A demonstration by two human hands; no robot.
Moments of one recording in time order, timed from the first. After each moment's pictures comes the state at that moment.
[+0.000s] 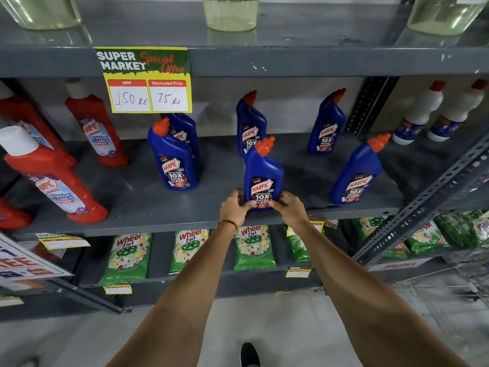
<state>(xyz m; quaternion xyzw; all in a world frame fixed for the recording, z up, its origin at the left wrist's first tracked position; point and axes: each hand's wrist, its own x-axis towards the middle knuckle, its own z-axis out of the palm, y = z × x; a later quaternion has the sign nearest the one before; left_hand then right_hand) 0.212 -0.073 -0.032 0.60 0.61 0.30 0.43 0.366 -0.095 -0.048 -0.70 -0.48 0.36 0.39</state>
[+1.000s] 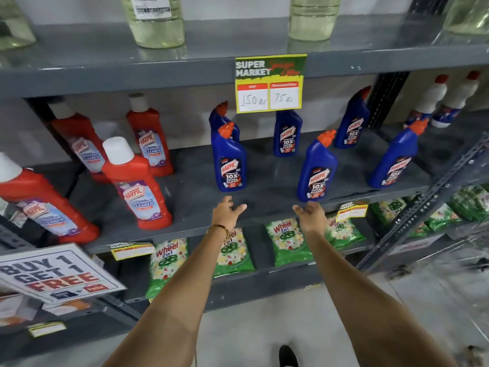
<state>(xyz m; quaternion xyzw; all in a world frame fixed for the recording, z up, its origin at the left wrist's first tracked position) 0.020 -0.051 -0.036 0.62 0.59 0.25 0.46 0.214 -0.123 -0.058 -0.79 -0.25 0.26 0.49</state>
